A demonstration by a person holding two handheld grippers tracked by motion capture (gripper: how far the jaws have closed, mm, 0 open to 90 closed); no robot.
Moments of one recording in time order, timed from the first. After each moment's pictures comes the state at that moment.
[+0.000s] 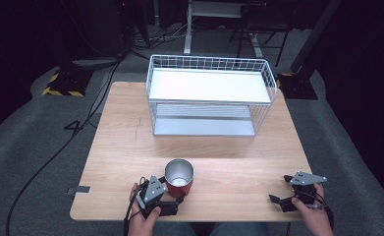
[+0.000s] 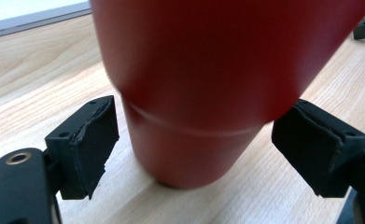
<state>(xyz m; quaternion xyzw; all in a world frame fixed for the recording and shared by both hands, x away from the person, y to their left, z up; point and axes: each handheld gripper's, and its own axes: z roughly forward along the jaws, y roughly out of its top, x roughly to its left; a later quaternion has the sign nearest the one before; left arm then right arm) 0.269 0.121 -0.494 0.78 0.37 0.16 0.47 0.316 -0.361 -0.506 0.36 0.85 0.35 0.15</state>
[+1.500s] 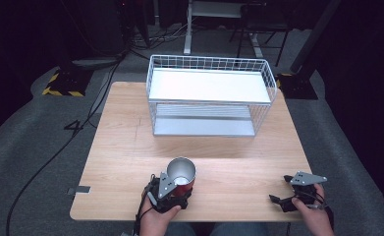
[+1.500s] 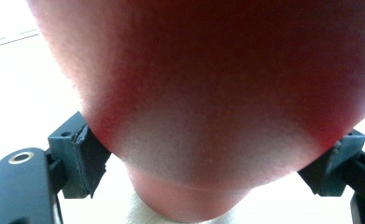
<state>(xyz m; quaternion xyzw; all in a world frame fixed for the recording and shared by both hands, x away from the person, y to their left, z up) 0.279 0.095 -0.498 0.78 0.39 0.19 0.45 0.316 -0.362 -0.506 0.35 0.85 0.36 0.15</state>
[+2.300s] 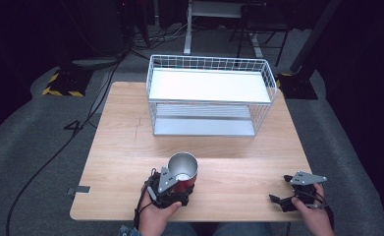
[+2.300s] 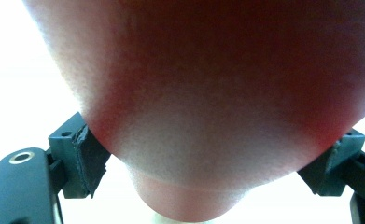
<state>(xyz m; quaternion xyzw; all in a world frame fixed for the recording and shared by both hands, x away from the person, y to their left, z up) 0.288 0.095 -0.471 0.79 0.38 0.17 0.46 0.317 -0.361 -0.506 0.35 0.85 0.36 0.15</state>
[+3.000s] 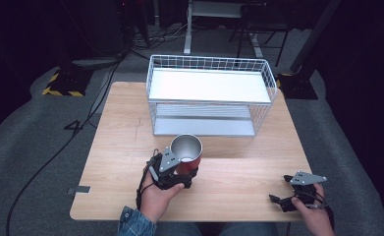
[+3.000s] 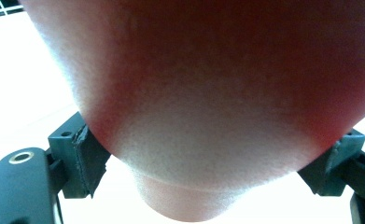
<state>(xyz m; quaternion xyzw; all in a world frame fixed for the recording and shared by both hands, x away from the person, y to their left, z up) 0.324 0.089 -0.432 0.78 0.36 0.17 0.48 0.317 -0.361 -0.506 0.35 0.85 0.36 0.15</state>
